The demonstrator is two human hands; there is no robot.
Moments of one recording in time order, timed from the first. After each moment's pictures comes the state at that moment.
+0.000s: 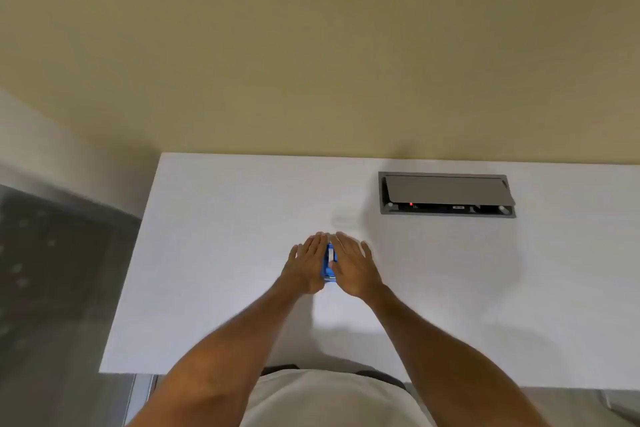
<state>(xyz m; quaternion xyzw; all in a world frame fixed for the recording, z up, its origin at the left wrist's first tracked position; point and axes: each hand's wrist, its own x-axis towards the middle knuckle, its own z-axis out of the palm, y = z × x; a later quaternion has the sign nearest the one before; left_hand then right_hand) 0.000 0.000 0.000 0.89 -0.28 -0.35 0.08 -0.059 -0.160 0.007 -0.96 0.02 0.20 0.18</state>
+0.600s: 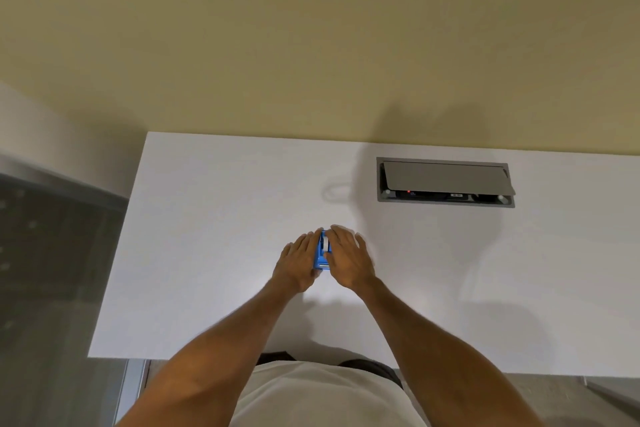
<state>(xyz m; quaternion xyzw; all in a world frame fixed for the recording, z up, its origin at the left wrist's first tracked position) -0.017 0.018 -0.045 0.90 -0.27 -0.30 0.15 -0.058 -0.154 -0.009 -0.96 0.03 0.23 0.15</state>
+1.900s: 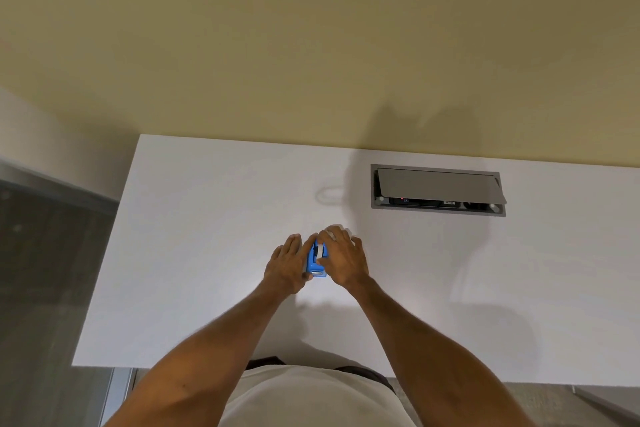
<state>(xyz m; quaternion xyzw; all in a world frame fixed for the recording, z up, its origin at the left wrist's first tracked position) -0.006 0.013 -0.046 0.90 -0.26 -0.33 0.08 -0.037 -0.161 -0.010 -0.96 0.06 0.19 0.19</state>
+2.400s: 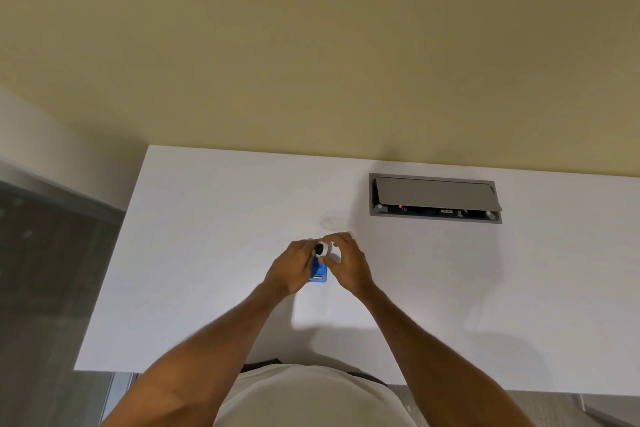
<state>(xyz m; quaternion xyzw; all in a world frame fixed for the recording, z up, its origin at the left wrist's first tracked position) 0.002 0.004 0.000 0.89 -0.24 -0.24 0.29 -0.057 -0.170 0.001 -0.89 0.13 0.06 0.44</state>
